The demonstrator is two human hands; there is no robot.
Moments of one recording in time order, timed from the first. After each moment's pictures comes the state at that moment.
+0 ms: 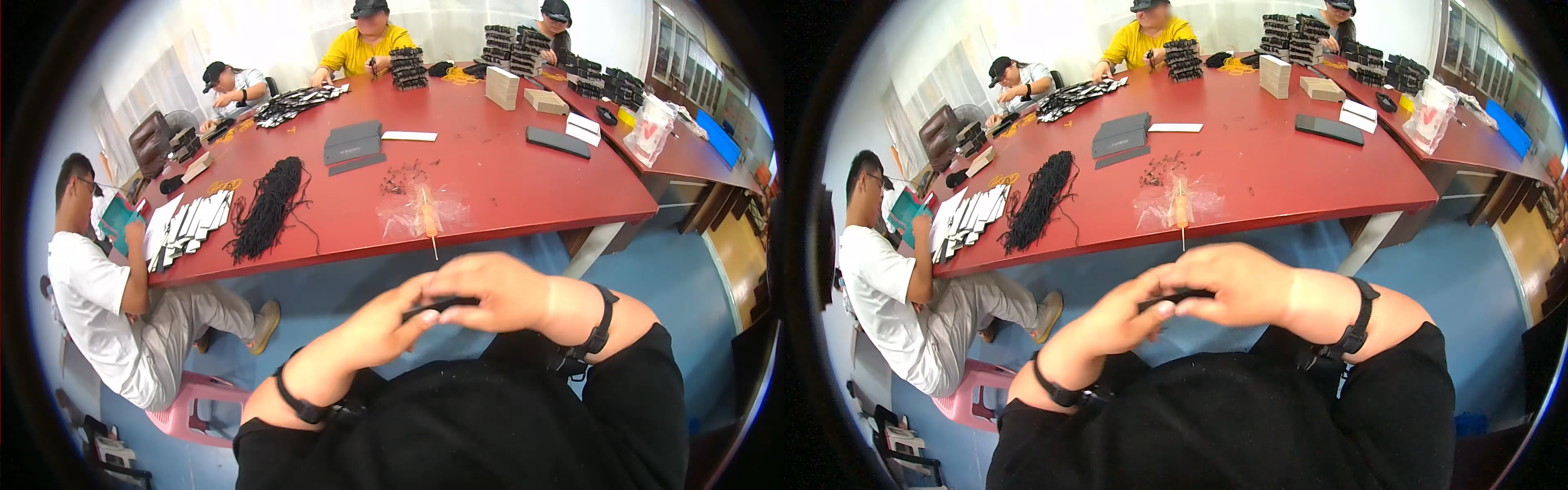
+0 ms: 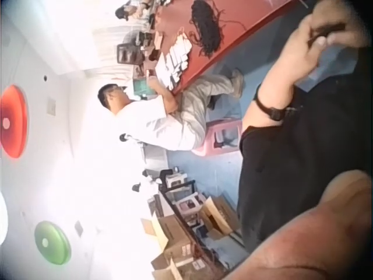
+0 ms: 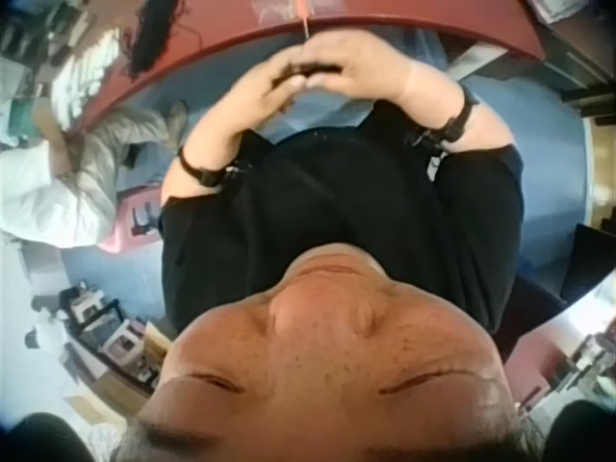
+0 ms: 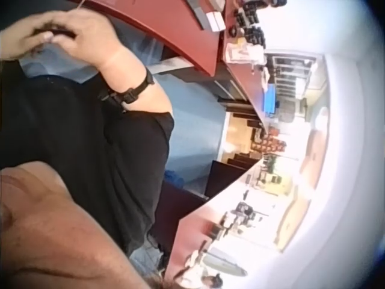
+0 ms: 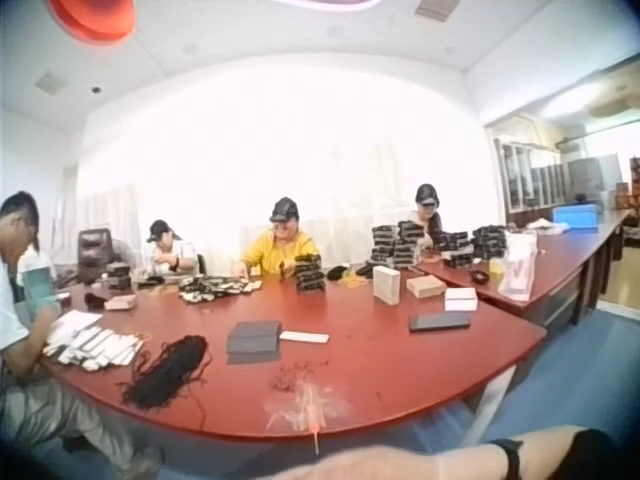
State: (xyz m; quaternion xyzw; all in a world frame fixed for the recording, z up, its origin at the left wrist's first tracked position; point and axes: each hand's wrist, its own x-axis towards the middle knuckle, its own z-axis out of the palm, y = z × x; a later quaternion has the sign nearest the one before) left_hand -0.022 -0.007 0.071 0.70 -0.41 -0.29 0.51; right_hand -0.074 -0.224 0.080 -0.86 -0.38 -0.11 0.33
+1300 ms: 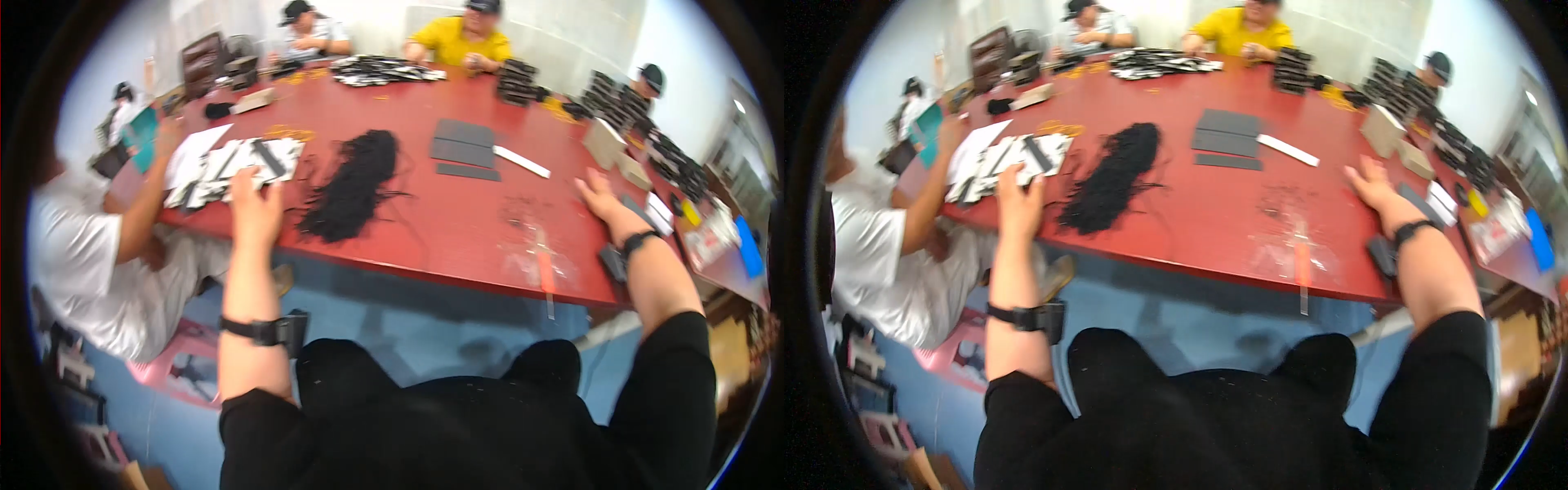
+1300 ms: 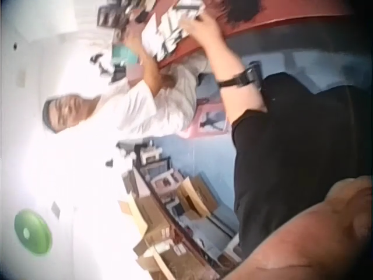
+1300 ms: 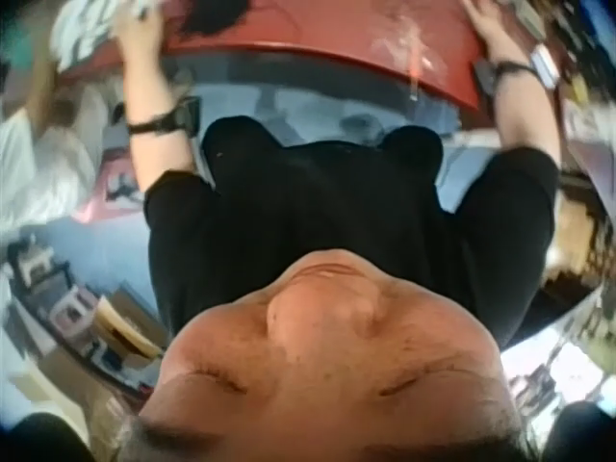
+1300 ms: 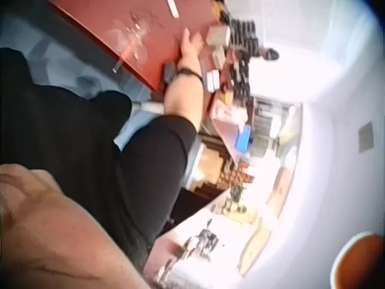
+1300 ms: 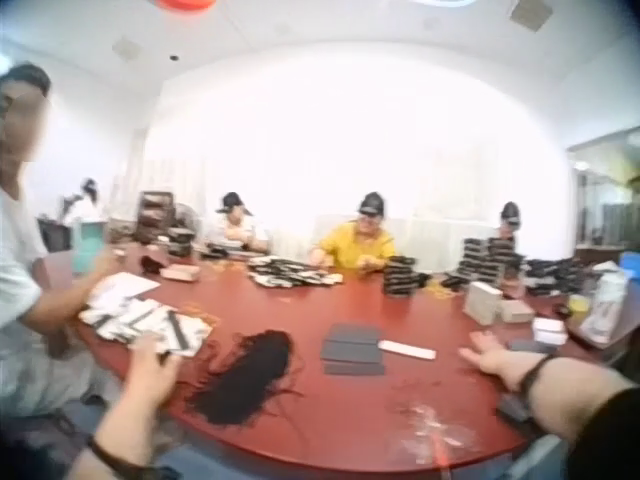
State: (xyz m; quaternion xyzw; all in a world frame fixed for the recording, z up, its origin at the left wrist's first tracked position) left_hand 0.242 0.241 0.034 0.86 -0.08 0.44 0.26; right_hand 0.200 -0.426 0.049 -0.98 0.16 -0.08 0.06
